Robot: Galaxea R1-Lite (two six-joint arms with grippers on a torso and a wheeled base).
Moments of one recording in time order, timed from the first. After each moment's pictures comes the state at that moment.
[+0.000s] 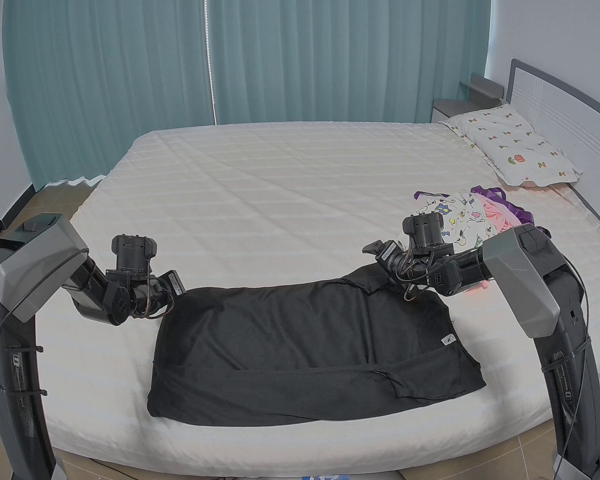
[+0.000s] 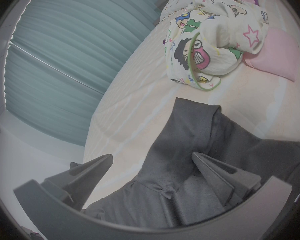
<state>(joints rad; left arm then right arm) -0.07 2.32 -1.10 -0.57 0.00 -0.54 0.30 2.64 -1.80 -0.29 0.05 0.95</state>
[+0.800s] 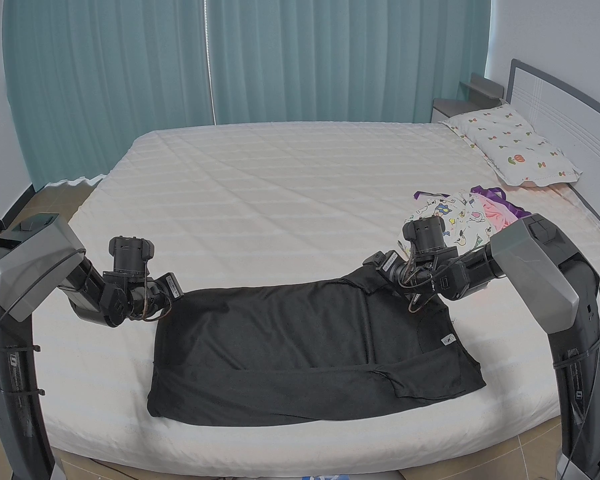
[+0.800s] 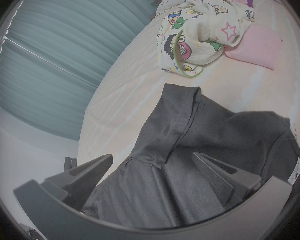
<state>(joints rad) -0.07 2.30 -1.08 -0.57 0.00 -0.54 0.34 2.53 -1.62 -0.28 0.04 0.95</state>
